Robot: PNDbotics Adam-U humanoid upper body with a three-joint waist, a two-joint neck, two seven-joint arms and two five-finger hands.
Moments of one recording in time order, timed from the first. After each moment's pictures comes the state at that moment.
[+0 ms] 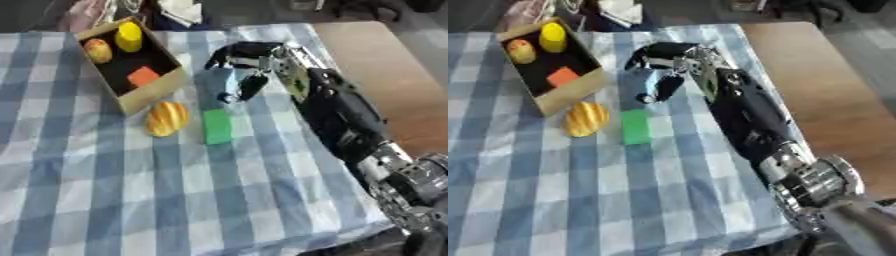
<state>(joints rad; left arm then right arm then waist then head) -0.10 0.45 0.20 -1.88 0.28 -0.12 -0.26 -1.02 -0.23 0.08 -0.74 1.11 -0.56 0.36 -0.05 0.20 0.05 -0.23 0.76</state>
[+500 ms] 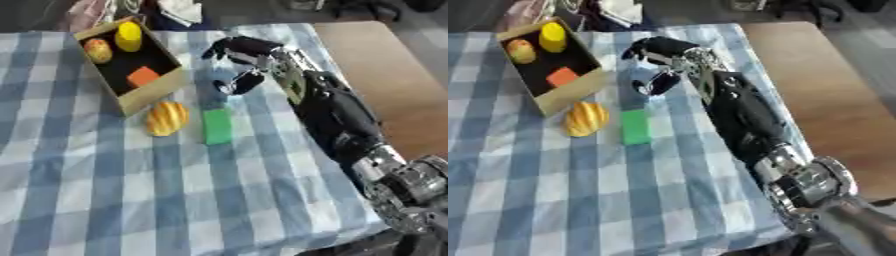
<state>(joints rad) -0.09 0.45 0.20 -1.88 0.28 -0.12 -0.26 -1.01 -0.24 0.05 -0.75 1.02 -0.53 0.26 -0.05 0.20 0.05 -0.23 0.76</state>
